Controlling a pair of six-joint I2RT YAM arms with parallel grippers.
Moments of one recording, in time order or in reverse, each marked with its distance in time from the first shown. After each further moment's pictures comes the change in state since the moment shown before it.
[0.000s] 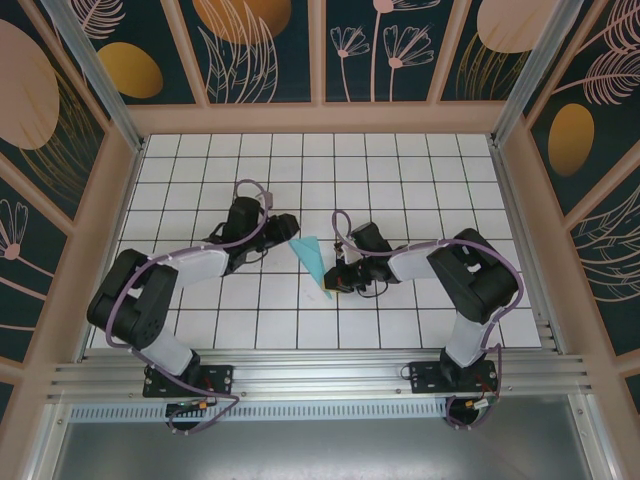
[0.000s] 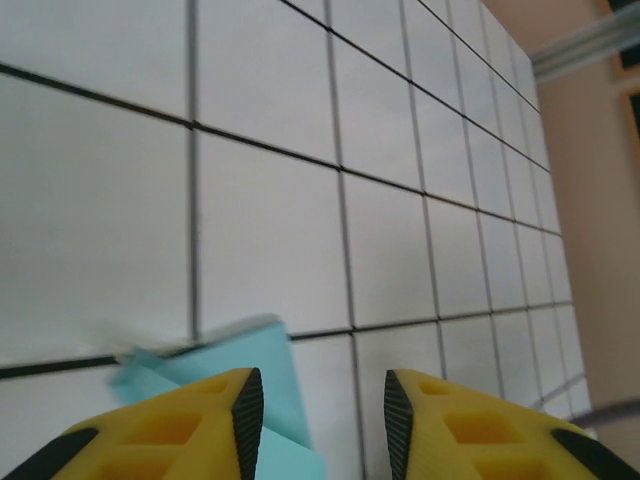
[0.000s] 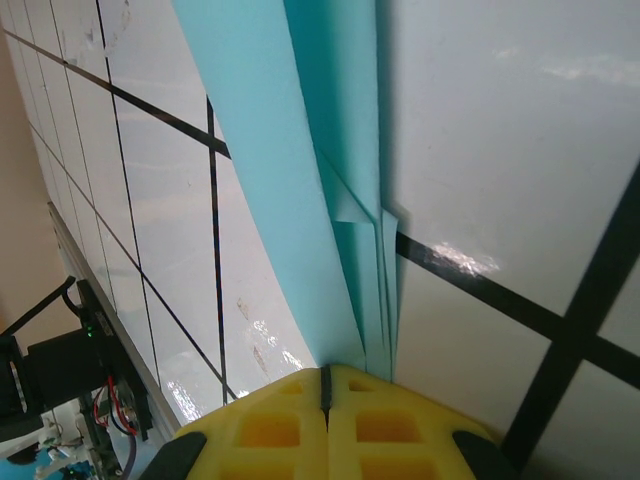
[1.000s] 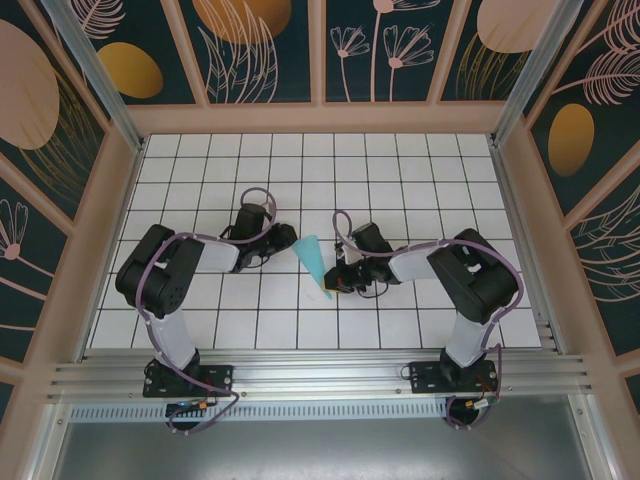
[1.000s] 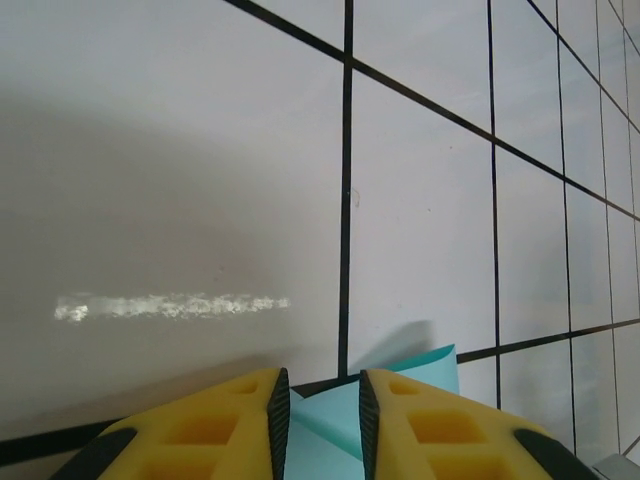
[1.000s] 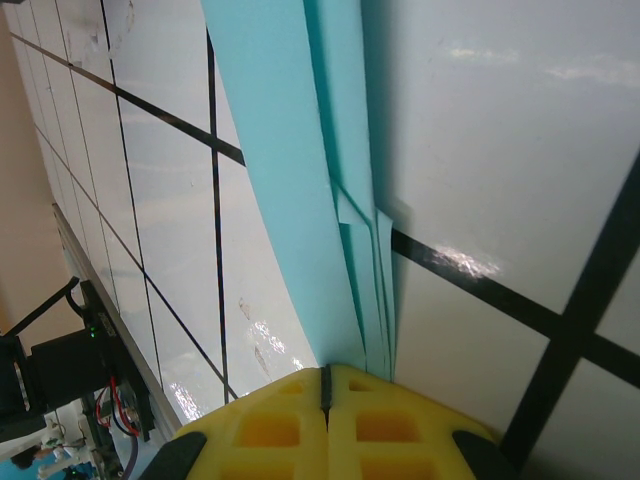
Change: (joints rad) left arm 0.063 0.228 0.027 0.057 -0.011 0.030; right arm -0.001 0.000 -0.011 0.022 -0.003 0.004
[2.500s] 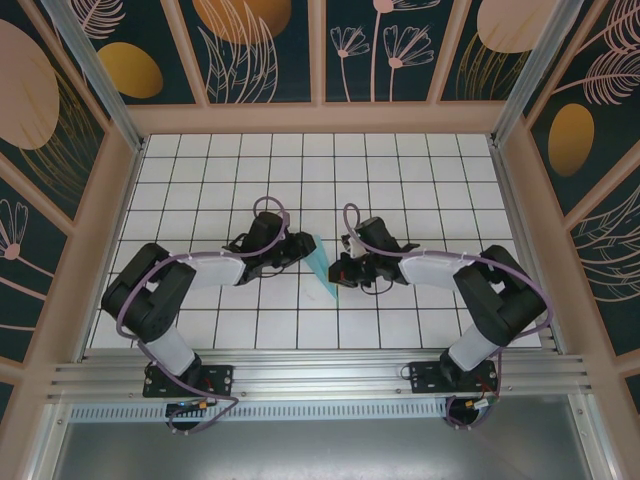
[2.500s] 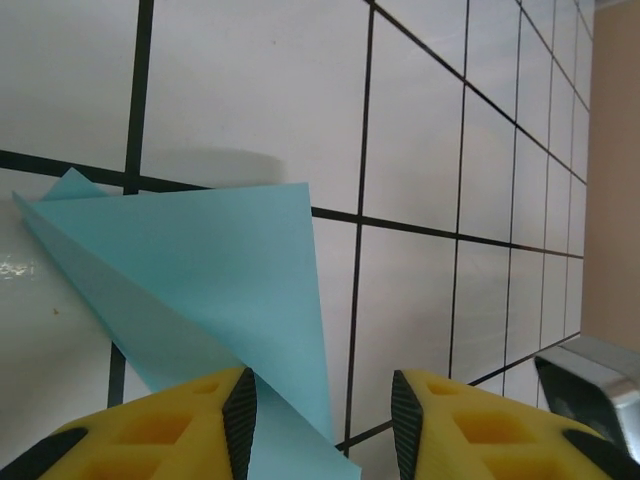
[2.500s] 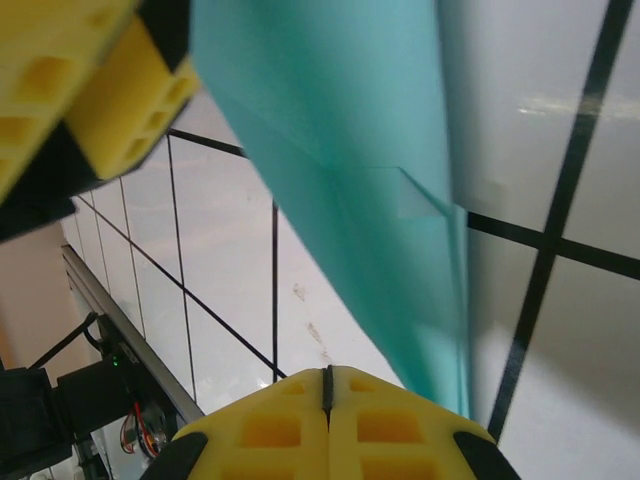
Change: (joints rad) left arm -0.179 -0.151 -0.042 -0.080 -0.030 -0.200; right arm 0.010 -0.181 0.013 -0.127 0.100 0.081
